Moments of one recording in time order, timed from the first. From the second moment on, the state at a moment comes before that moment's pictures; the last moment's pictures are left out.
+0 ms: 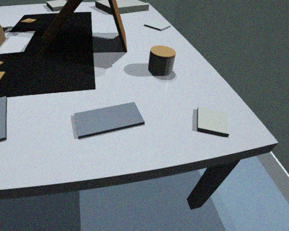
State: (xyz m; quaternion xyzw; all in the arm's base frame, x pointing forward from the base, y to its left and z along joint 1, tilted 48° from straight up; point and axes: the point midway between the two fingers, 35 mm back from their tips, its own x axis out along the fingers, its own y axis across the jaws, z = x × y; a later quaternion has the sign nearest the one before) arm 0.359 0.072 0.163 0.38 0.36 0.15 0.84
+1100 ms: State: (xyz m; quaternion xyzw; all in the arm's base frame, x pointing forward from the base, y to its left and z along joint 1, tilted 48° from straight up) arm 0.359 0.061 0.151 0.38 0.36 0.15 0.84
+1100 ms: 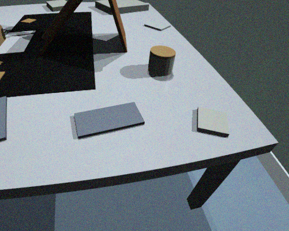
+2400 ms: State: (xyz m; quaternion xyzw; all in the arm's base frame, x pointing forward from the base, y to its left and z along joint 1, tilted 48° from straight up) arm 0.359 0.047 0.136 0.38 0.36 0.15 0.84
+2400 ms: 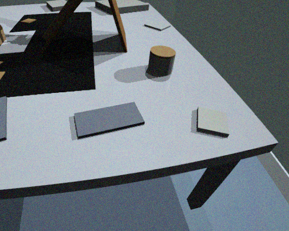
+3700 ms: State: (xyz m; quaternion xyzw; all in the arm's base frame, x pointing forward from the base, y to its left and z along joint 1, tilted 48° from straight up) arm 0.359 0.034 0.122 0.38 0.36 0.15 0.84
